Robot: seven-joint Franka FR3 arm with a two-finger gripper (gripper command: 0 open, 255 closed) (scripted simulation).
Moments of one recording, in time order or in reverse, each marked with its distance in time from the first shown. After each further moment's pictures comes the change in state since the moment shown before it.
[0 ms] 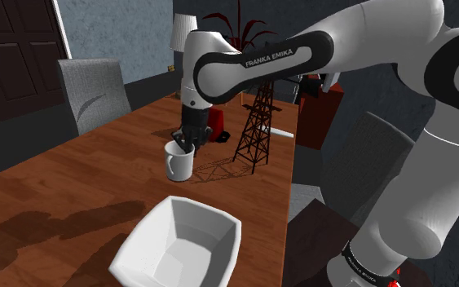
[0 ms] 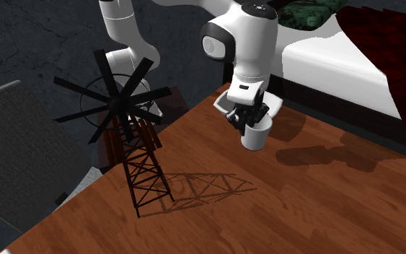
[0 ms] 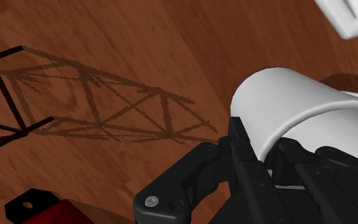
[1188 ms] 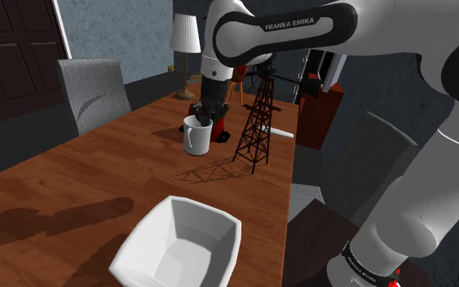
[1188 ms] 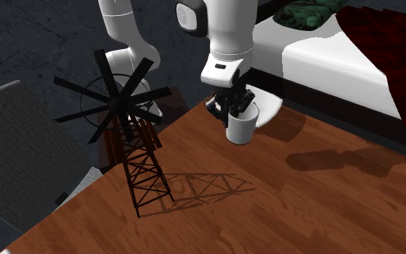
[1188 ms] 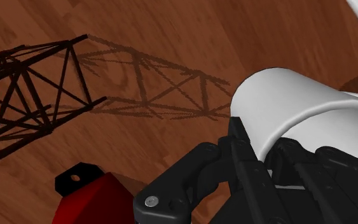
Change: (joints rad) arm -0.066 -0.100 -0.063 0.061 0.040 -0.162 -0.134
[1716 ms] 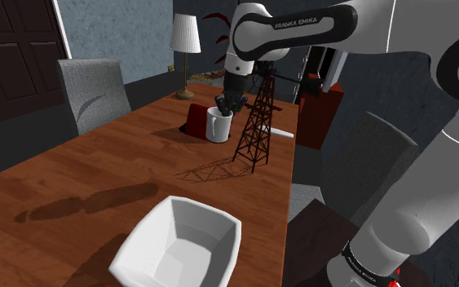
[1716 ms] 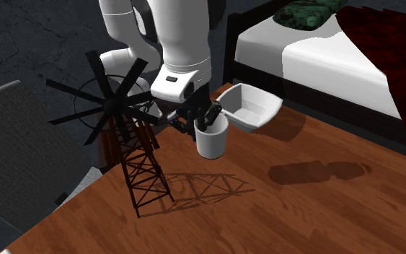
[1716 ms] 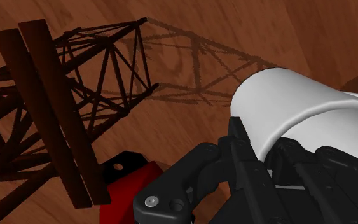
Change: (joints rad) arm -0.089 -0.031 -0.100 -0.024 0.009 -0.010 -0.194
